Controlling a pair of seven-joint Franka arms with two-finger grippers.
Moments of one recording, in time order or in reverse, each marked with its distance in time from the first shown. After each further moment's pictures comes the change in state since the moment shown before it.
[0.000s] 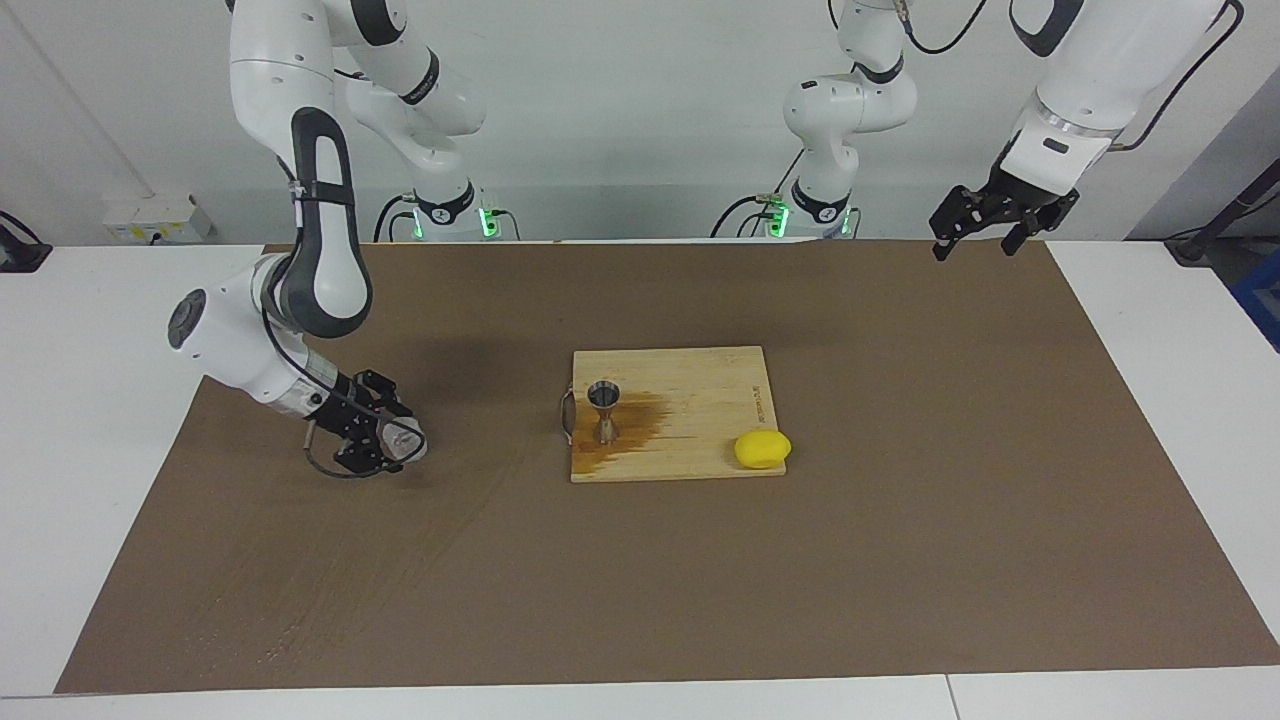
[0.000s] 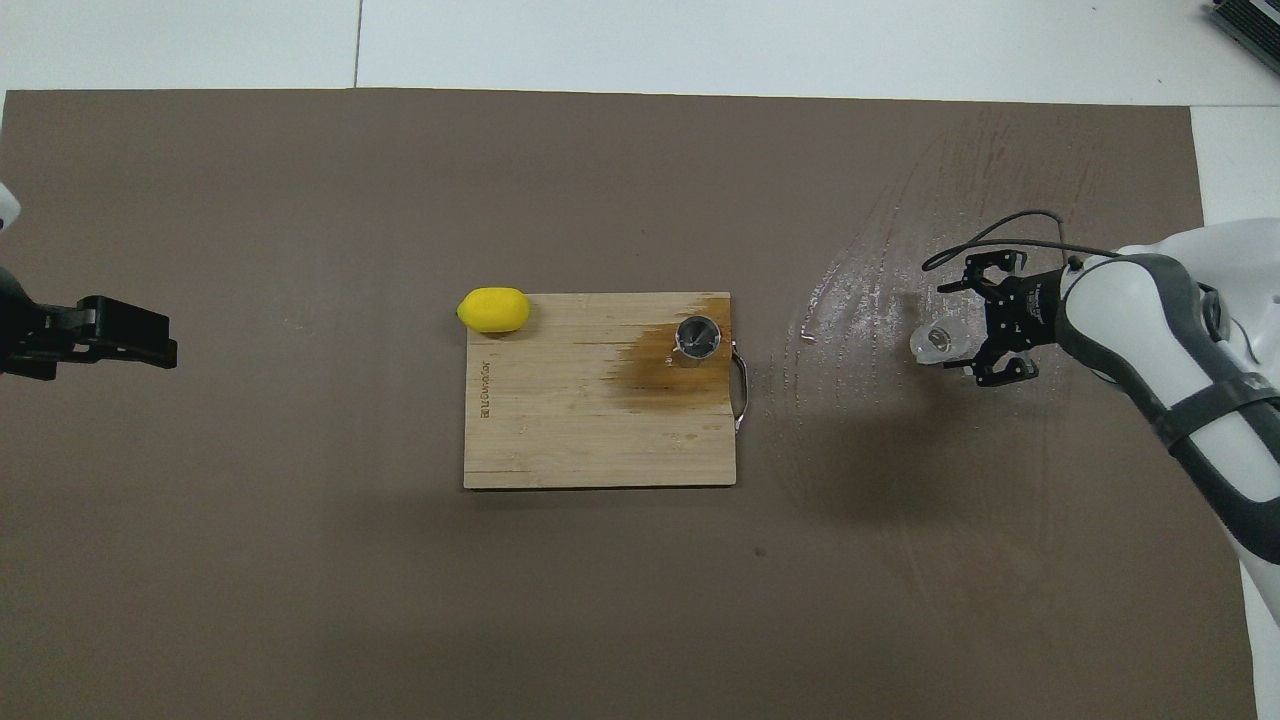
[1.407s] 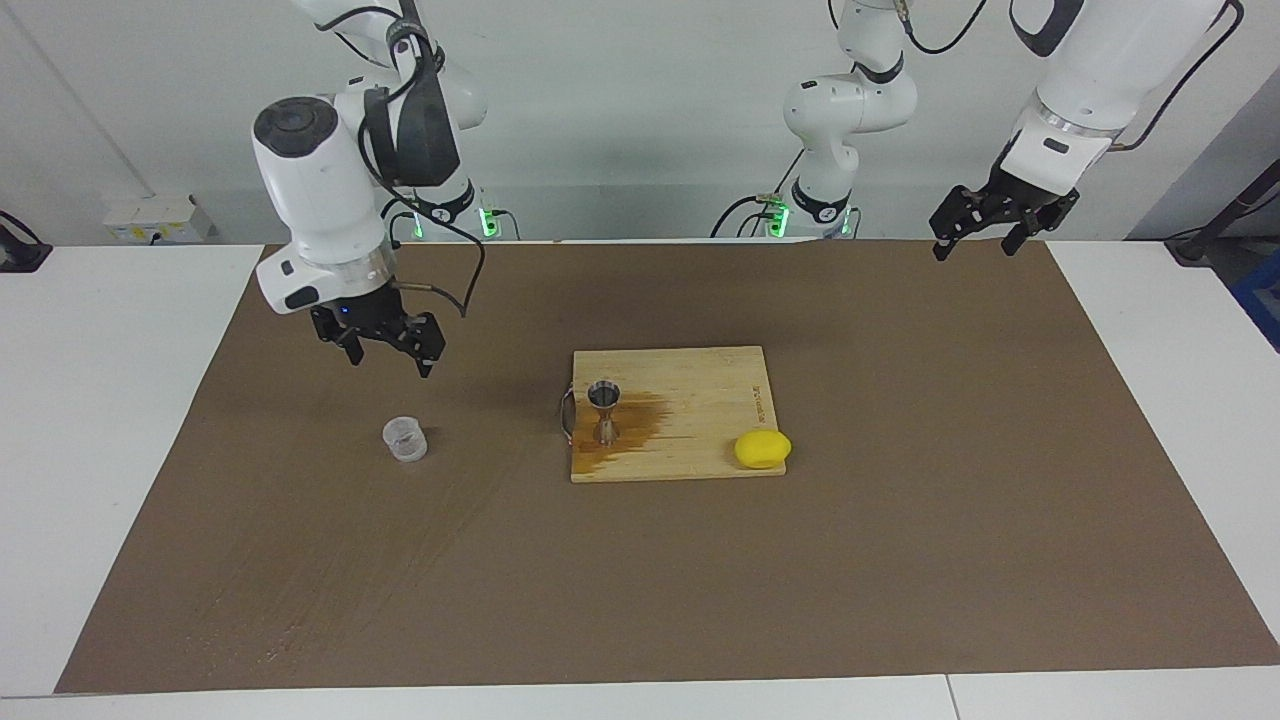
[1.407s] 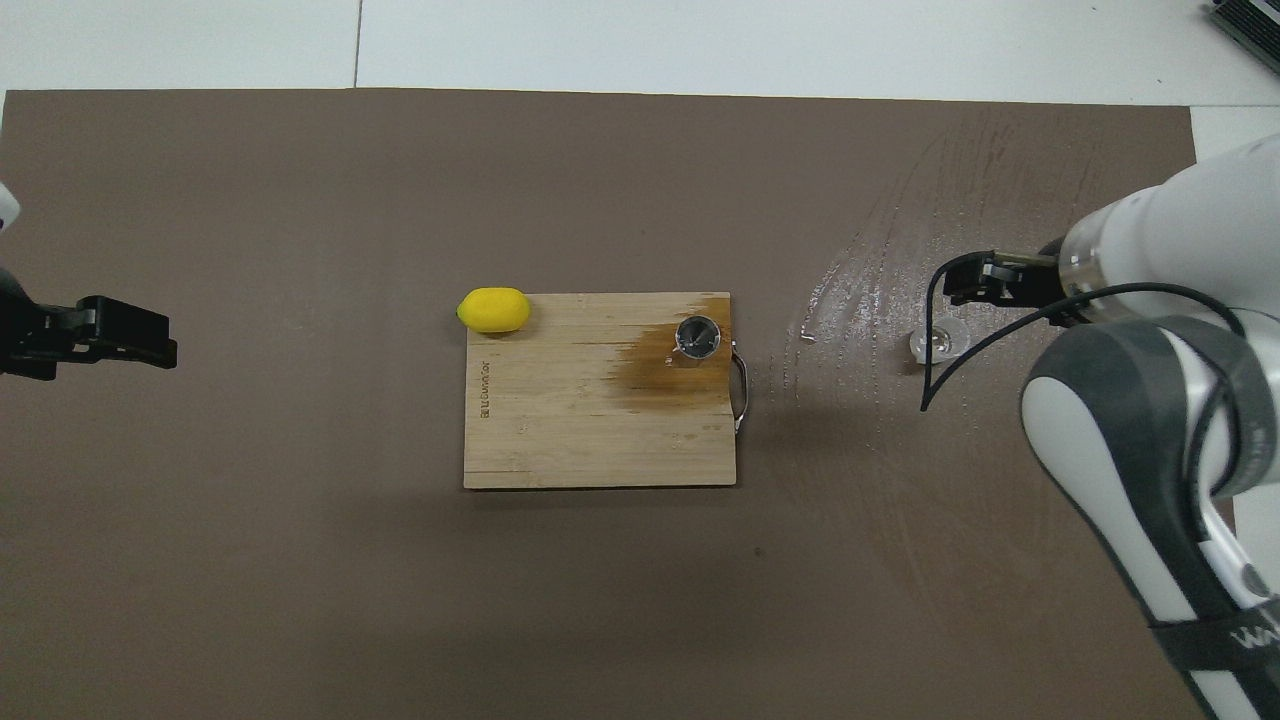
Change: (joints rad) left arm 0.000 0.000 0.000 0.000 0.000 0.000 0.000; right arm 0.205 -0.278 -0.002 0.141 -0.606 -0.260 -0.749
